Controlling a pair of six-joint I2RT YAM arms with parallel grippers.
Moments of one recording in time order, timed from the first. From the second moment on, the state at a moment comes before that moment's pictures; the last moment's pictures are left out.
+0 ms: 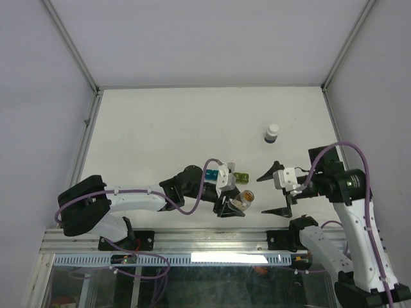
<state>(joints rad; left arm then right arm) -1.15 1.43 0.63 0.71 0.58 -0.12 0.21 0.71 1.09 -1.47 -1.11 -1.28</state>
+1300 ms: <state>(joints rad) -1.12 1.50 0.71 0.59 0.57 -0.07 0.44 0.90 1.00 -1.17 -0.97 -0.90</state>
